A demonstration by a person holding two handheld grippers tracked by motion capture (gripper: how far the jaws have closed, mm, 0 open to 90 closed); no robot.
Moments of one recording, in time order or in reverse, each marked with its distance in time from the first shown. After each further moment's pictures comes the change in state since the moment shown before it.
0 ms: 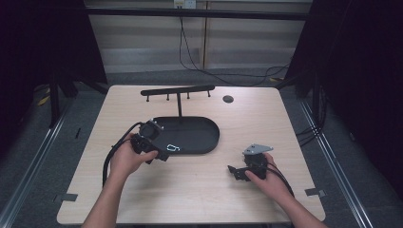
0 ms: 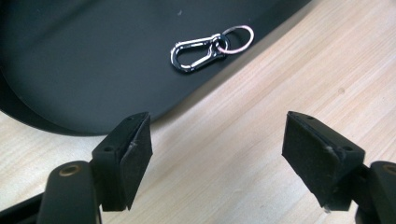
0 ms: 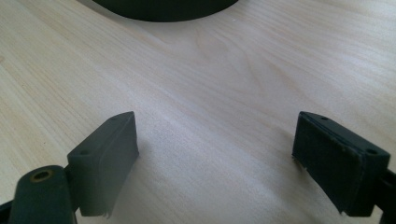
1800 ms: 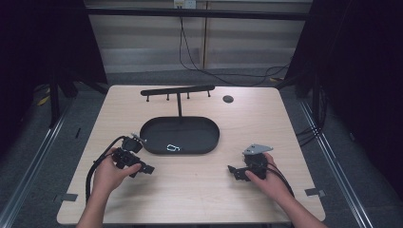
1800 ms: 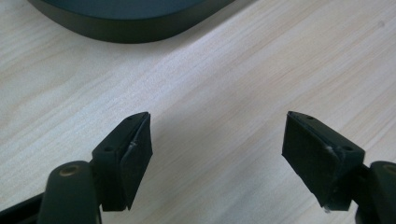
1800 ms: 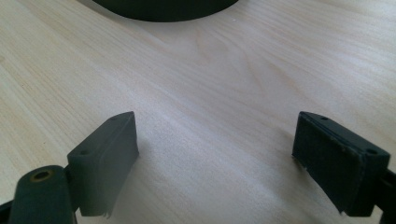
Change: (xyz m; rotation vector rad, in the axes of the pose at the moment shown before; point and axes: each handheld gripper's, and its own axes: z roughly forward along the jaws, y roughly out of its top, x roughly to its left) left arm 0.023 -0.057 -0.001 0.018 -0.026 -0.057; right arm 0.000 0.000 0.000 0.000 0.001 0.001
